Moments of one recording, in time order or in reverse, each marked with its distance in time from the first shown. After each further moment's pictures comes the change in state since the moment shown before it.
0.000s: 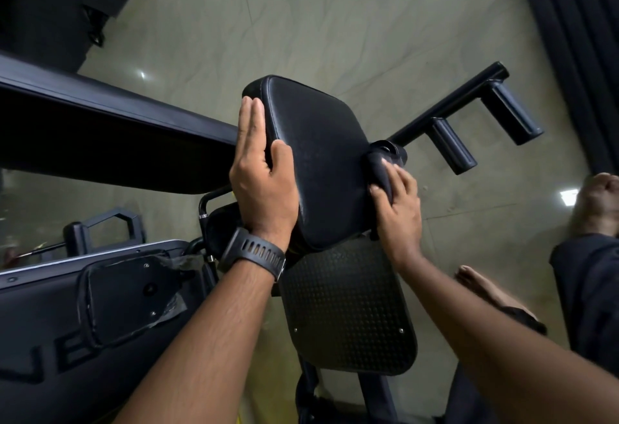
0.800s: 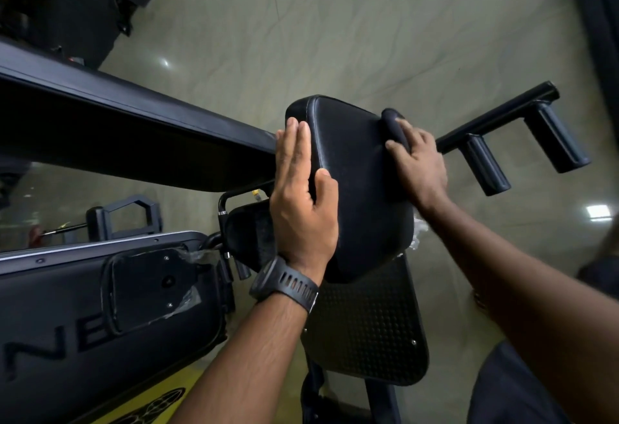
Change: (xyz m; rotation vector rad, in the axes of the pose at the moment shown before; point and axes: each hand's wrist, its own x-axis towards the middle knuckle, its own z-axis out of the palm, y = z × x) left_hand -0.010 -0.006 -0.004 0.013 -0.065 0.081; right_hand 0.095 -0.060 0.007 -0.141 -0.162 0.070
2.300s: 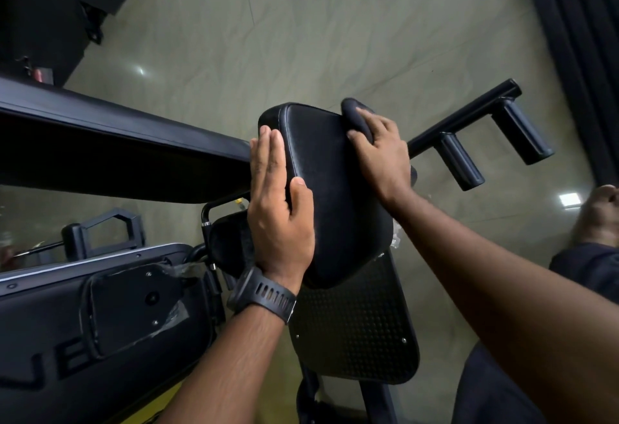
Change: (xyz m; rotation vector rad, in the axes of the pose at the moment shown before) left_hand 0.004 -0.002 -0.002 0.020 -0.047 0.051; right_hand -0.002 -0.038 0.004 0.049 0.036 -0.066
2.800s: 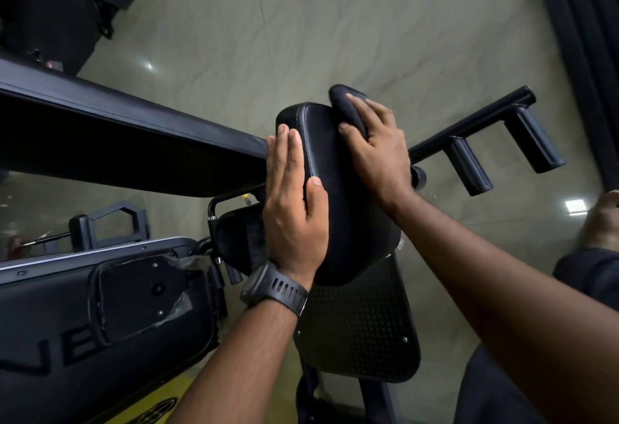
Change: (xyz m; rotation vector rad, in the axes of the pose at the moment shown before) left_hand -0.006 -0.003 -0.002 0.007 -0.032 0.043; right_hand -0.024 -0.029 0.002 0.009 0.024 -0.170
